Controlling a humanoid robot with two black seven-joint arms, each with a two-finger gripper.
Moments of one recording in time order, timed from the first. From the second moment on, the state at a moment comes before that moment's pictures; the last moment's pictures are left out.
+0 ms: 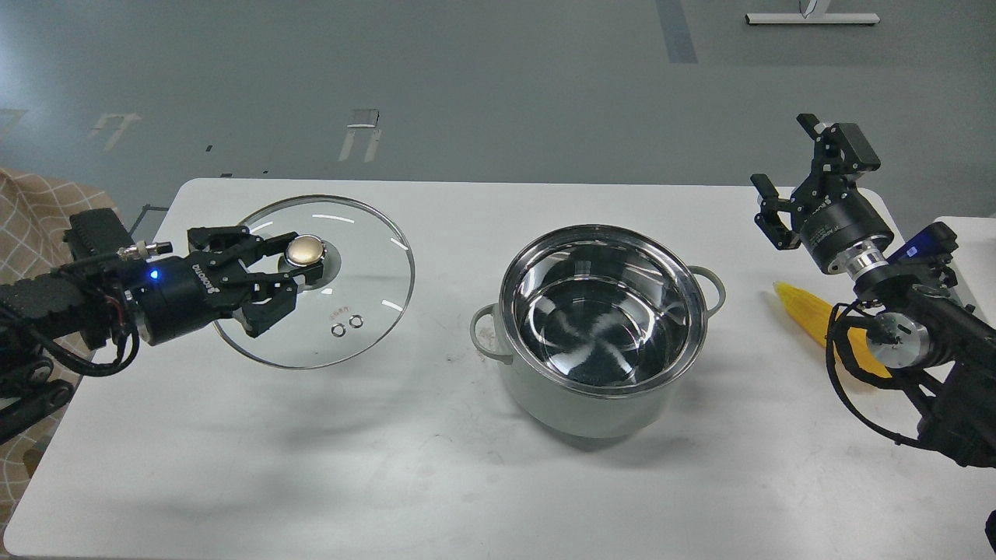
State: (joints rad) left arm -0.45 0.98 -0.62 -1.35 2.00 0.23 -0.49; right arm 0.75 -0.37 0.60 0.62 -0.25 0.35 0.49
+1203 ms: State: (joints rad) left arm -0.29 0.73 -0.58 -0.93 1.99 0.49 -0.49; right arm 0.73 -0.36 0.60 0.63 -0.26 0.34 0.49
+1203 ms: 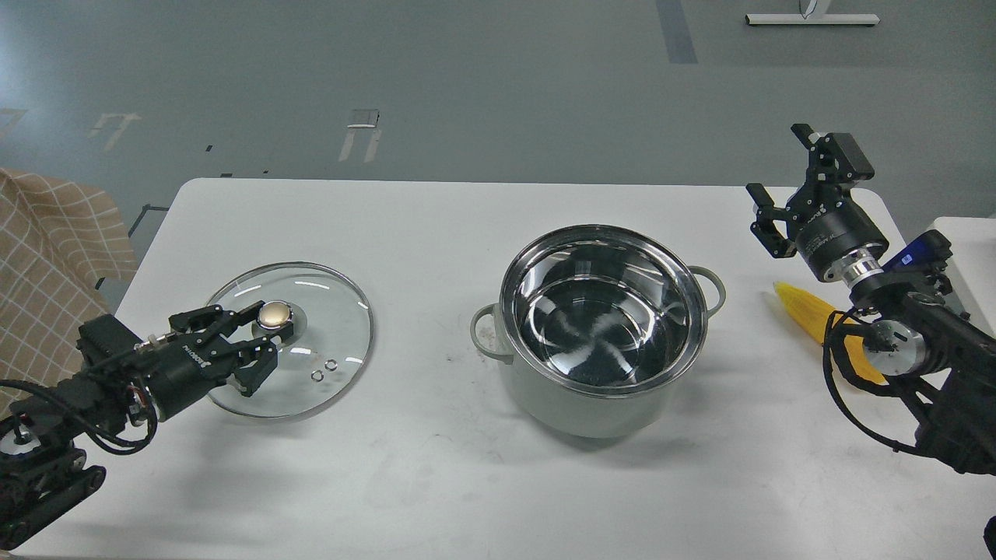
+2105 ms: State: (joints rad) left arm -0.31 0.71 -0.59 -0.92 1.98 0.49 -0.49; right arm 0.71 -0.36 0.60 0.63 -0.26 0.35 0.49
